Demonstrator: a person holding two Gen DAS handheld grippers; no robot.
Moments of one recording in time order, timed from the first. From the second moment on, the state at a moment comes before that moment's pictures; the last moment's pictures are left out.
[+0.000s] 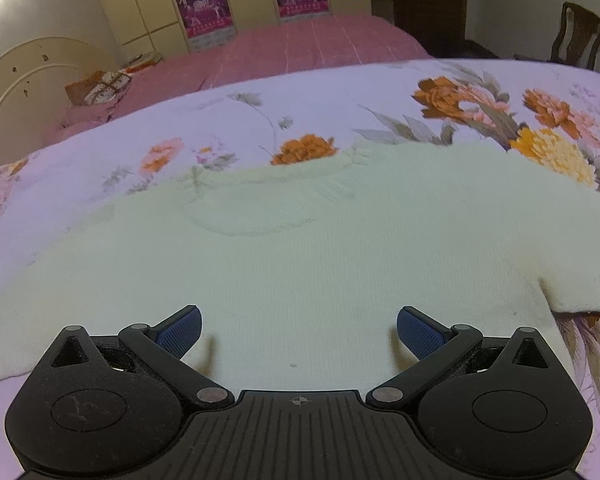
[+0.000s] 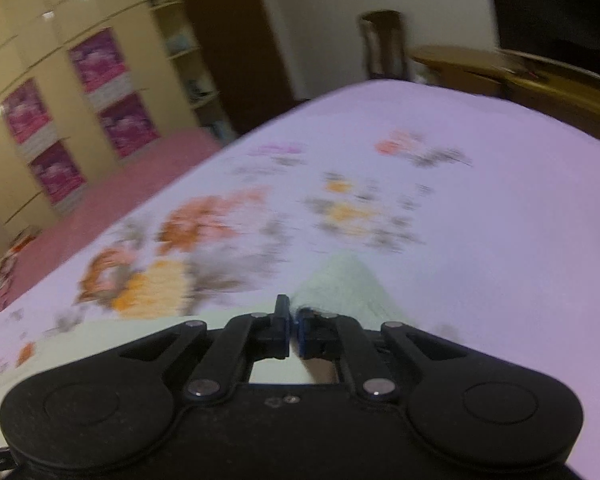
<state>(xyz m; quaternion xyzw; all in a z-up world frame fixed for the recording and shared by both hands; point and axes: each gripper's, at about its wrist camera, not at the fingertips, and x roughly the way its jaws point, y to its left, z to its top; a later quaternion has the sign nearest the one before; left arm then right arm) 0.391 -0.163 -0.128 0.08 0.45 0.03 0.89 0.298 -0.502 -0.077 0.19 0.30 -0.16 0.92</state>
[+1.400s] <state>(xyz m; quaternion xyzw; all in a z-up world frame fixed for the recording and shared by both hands) 0.389 -0.088 -0.160 -0.05 0.39 -0.12 0.91 0.311 -0.332 -0.115 0.14 0.37 -0.02 0.92</state>
